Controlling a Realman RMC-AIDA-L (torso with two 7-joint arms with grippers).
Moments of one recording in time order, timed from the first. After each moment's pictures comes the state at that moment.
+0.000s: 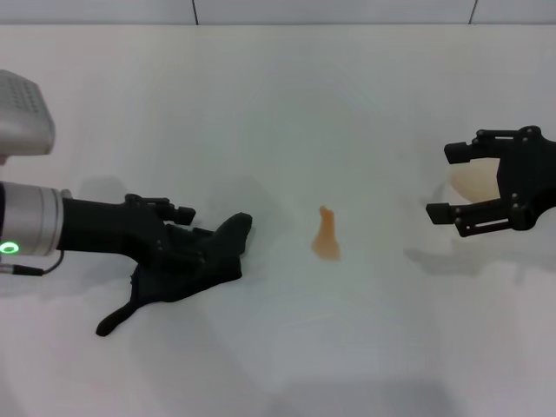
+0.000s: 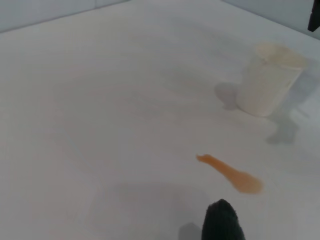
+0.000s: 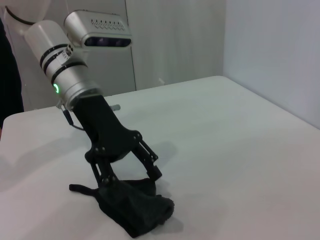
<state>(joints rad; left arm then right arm) -0.56 -2.04 0.93 0.71 2.17 1.44 -1.59 0.25 2.01 -1.14 -1.41 -1.85 -1.53 1.76</state>
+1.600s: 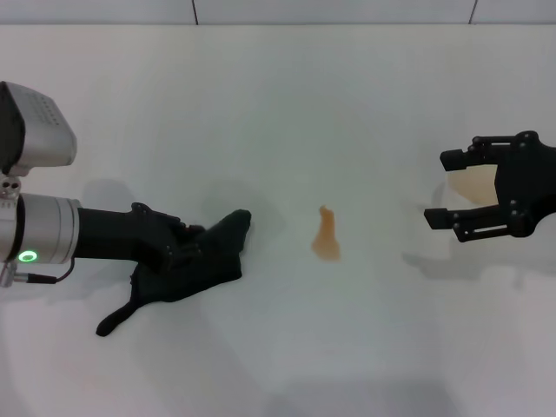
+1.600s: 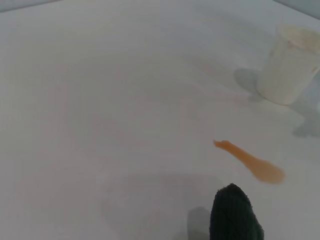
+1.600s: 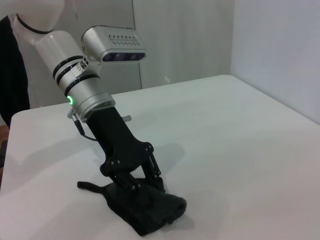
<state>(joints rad) -0.57 -2.07 0.93 0.67 2.20 1.35 -1.60 0.23 2.01 -1.16 -1.43 -1.85 -1.54 1.76</state>
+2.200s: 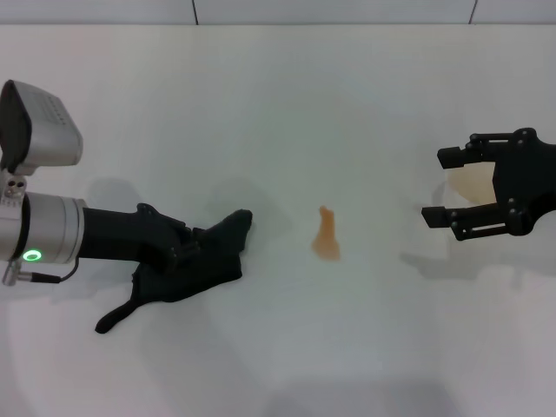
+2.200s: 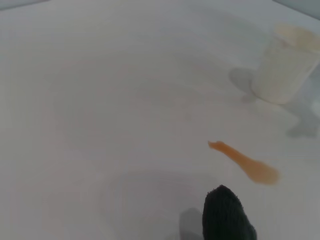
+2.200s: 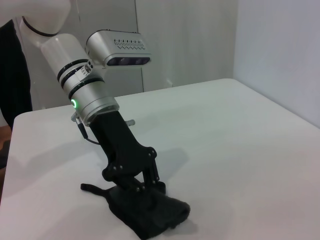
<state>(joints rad) -0.57 -2.07 0.94 0.67 2.20 1.36 -1.60 0.23 2.01 -1.17 -1.44 -1.84 -1.54 1.77</state>
